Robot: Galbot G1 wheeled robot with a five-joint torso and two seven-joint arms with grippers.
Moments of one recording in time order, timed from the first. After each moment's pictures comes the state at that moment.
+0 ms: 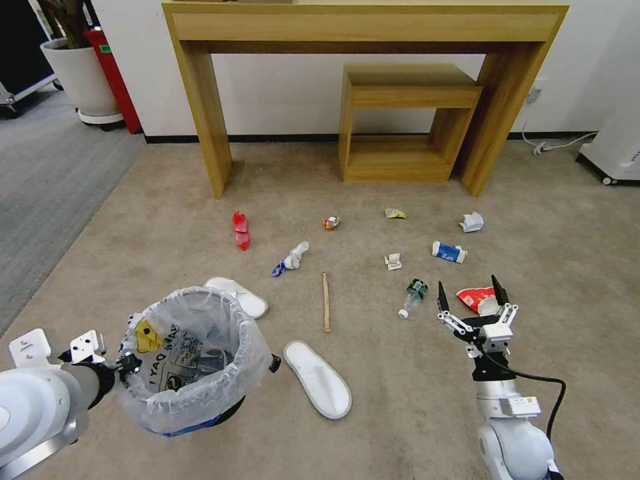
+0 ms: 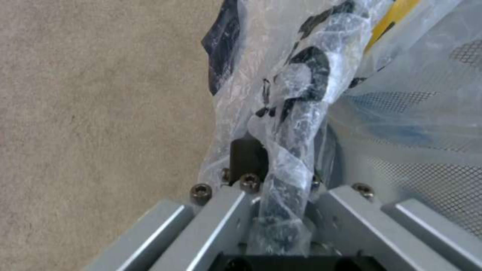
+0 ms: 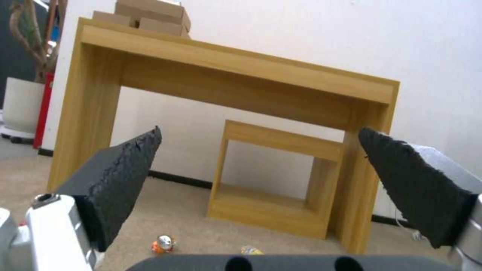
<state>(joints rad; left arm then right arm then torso) 1.59 -0.81 -0.90 -2.34 -1.87 0.65 -1.16 -1.44 1.37 0.65 1.81 0.06 0.60 -0.08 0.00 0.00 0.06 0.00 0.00</state>
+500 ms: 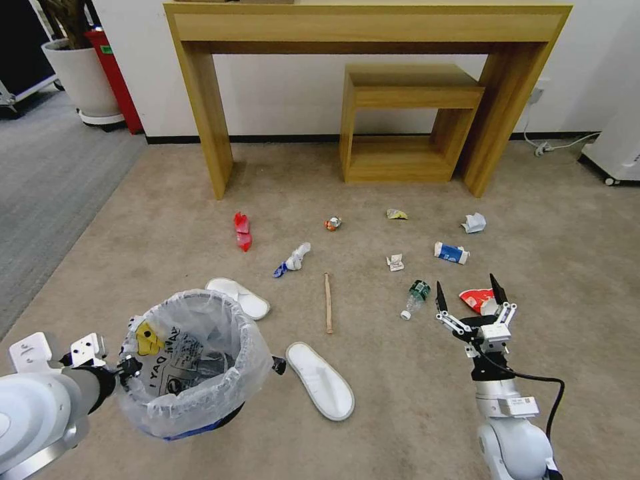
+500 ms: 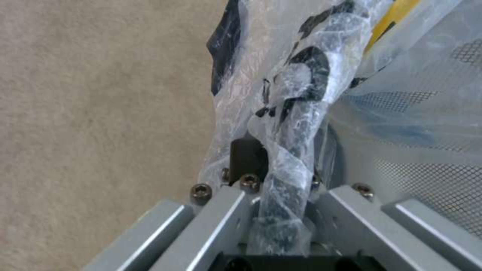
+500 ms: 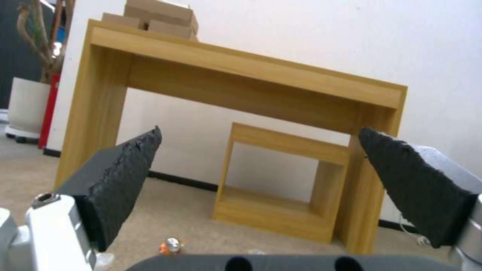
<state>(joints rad) 1.61 -0.82 -0.90 -2.36 -1.85 0.65 -1.16 -1.44 1.38 0.65 1.81 0.05 0.61 -0.08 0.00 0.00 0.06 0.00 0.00</state>
